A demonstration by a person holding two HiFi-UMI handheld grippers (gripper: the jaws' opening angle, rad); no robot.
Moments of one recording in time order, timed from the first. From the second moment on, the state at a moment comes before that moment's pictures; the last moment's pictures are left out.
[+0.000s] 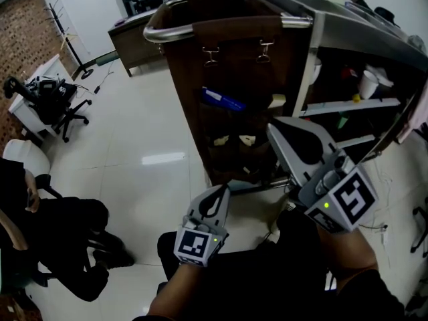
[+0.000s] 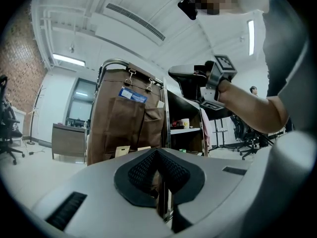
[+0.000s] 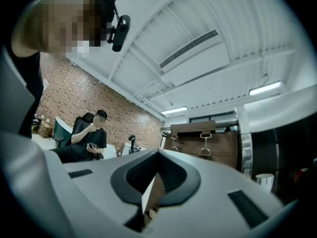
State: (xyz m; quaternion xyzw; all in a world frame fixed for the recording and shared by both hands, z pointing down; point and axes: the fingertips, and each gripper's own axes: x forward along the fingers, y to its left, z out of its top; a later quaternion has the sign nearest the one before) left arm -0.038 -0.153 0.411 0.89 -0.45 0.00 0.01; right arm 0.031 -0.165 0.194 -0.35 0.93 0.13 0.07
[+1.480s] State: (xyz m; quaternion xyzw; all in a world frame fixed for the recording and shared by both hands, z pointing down) left arm -0.028 -0.151 0.414 0.90 -0.44 0.00 0.01; right arm 0.049 -0.153 0.406 -0.37 0.93 -0.07 -0.04
